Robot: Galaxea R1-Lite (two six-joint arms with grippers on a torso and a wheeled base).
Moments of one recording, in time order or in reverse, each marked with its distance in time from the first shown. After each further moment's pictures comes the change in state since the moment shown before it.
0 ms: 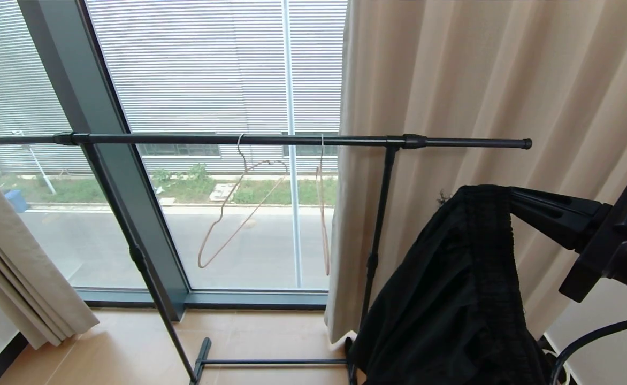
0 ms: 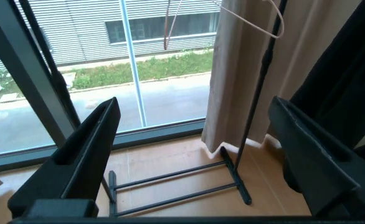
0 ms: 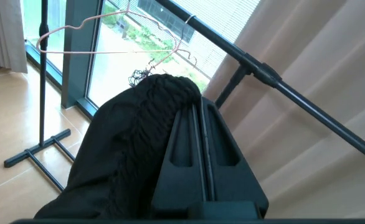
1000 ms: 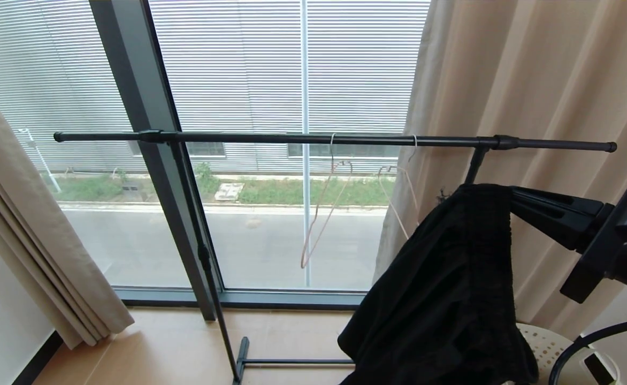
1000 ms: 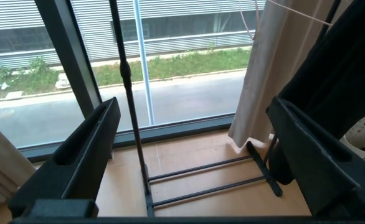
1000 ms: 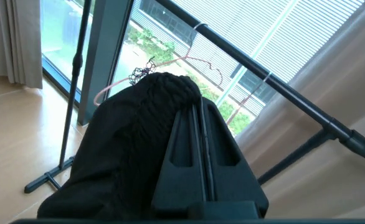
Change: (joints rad) left arm 0.000 0.000 0.000 0.000 0.000 0.001; right arm 0.000 -0.010 0.001 0.001 -0.005 -0.006
